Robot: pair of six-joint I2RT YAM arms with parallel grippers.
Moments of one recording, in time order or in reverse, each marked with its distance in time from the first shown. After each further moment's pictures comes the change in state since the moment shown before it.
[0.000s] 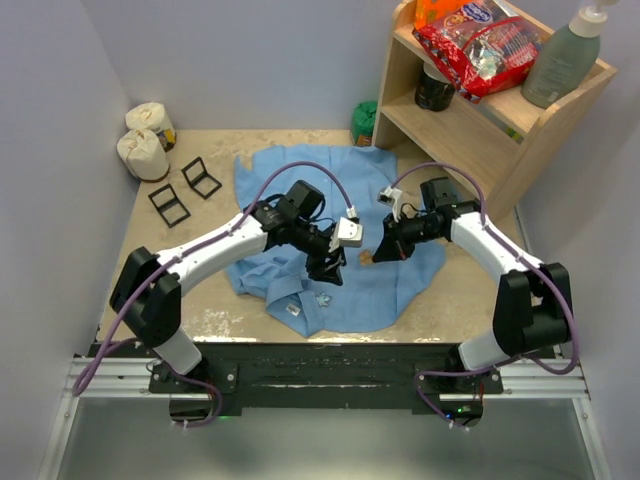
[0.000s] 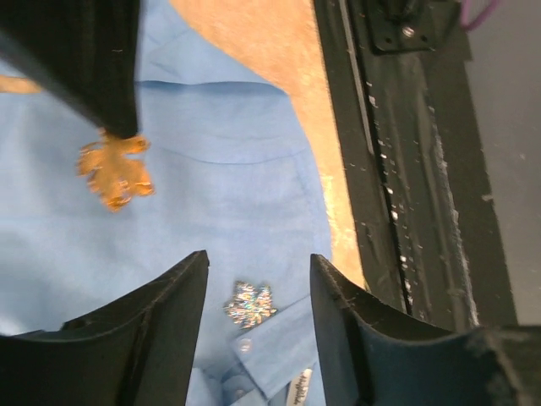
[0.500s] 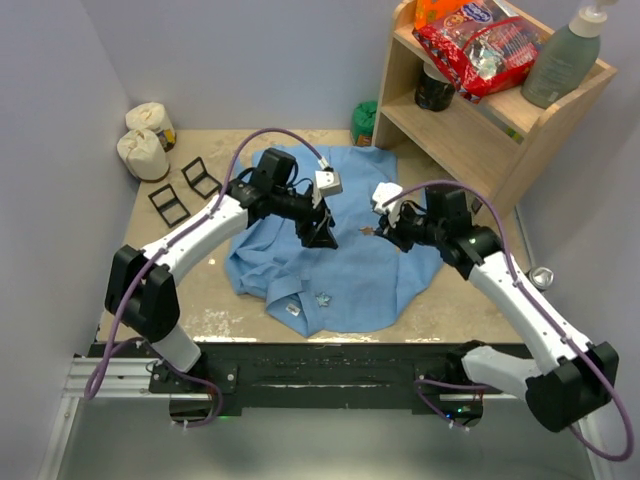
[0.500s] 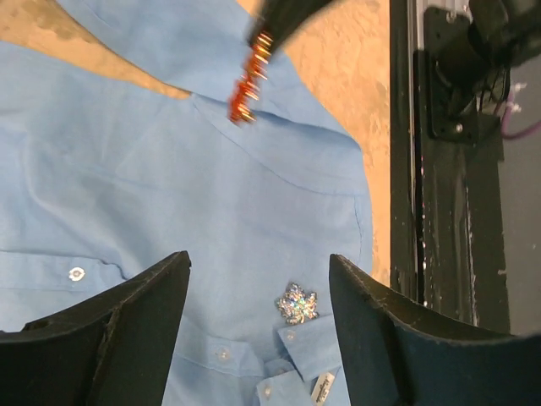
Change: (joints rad) left arm 0.180 -0.032 0.043 0.133 0.030 -0.231; right arm 0.159 -0.369 -0.027 0.173 0.385 -0.121
